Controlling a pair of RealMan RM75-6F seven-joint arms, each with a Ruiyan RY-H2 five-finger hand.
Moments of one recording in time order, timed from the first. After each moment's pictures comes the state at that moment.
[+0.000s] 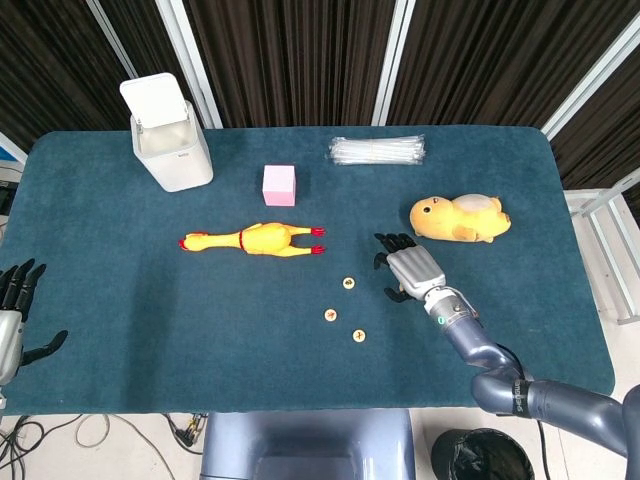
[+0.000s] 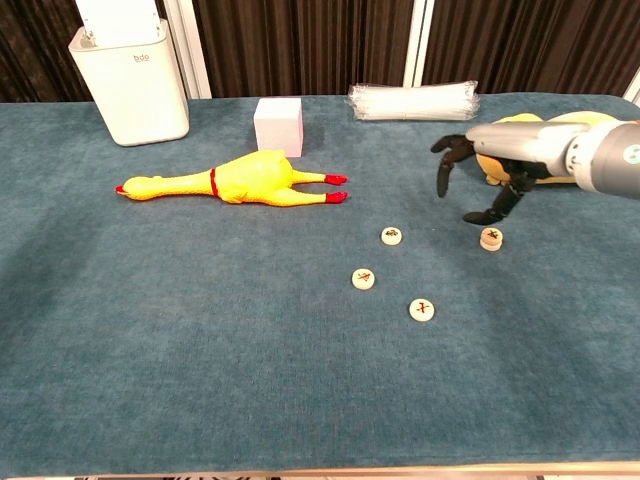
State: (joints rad) left arm -0.09 -1.13 -0.07 -1.62 1.46 1.50 0.07; right arm 0.82 -1.46 0.19 -1.40 -1.05 0.75 -0.25
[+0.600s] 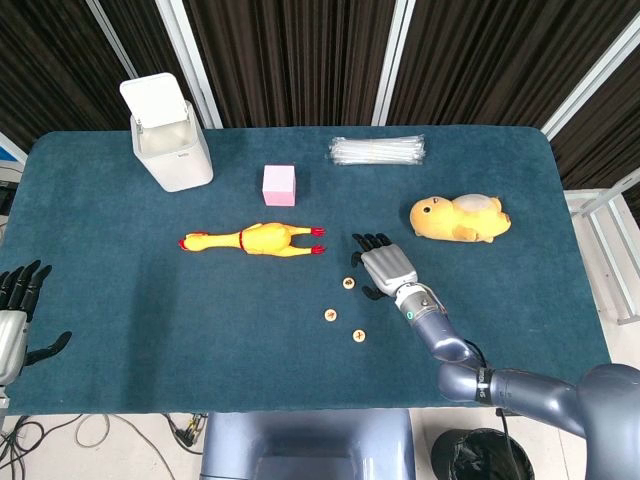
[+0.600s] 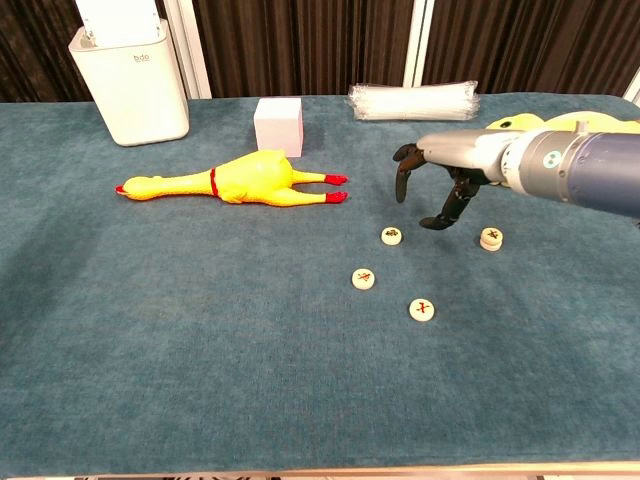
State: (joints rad) left arm -0.10 -1.13 -0.07 -1.62 1.46 1.49 0.07; right arm 0.93 -1.58 0.20 -1.34 -0.84 0.74 -0.41
